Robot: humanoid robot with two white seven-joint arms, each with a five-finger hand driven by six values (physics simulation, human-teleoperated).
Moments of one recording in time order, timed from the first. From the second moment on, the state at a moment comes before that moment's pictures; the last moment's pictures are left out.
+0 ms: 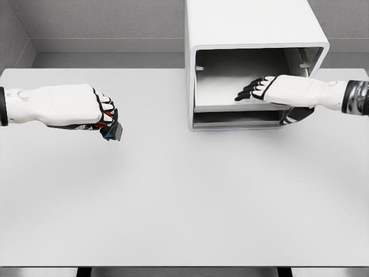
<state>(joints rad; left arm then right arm) -0.85 1.06 -0.83 -1.76 -0.26 -0.61 -0.48 -0.76 -0.81 0.65 -1.42 0.24 -0.61 0.61</state>
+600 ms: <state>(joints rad) -0.85 1.07 -0.83 -1.76 -0.26 -0.61 -0.48 -0.74 -0.84 0.67 -1.47 0.28 -0.61 0.61</state>
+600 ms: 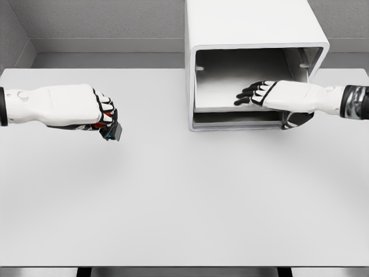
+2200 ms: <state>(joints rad) -1.04 0.98 -0.83 -1.76 -0.11 -0.61 -0.48 -0.36 -1.08 0.09 -1.70 0.02 -0.61 0.61</state>
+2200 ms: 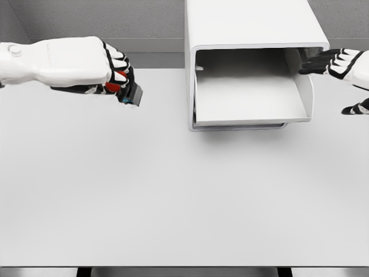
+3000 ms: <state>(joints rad) -1.19 0.57 -0.88 -1.71 -0.17 -0.61 -0.56 0.16 -1.10 -0.14 -1.76 0.02 -0.61 0.61</state>
